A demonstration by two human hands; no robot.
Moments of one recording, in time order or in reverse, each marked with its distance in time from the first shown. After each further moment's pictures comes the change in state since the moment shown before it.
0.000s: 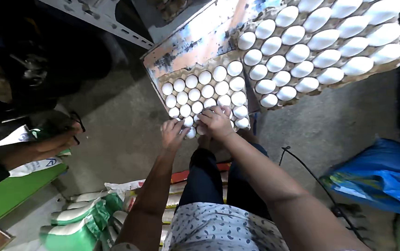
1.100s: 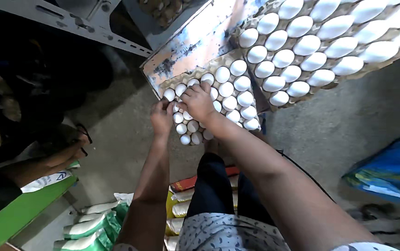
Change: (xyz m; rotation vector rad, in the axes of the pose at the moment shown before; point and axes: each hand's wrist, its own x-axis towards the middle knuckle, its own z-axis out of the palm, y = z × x) left_hand 0.103 -0.033 -0.020 -0.164 0.038 -0.350; right_hand 0.114 -0.023 0.020 -0.018 -0.011 0.025
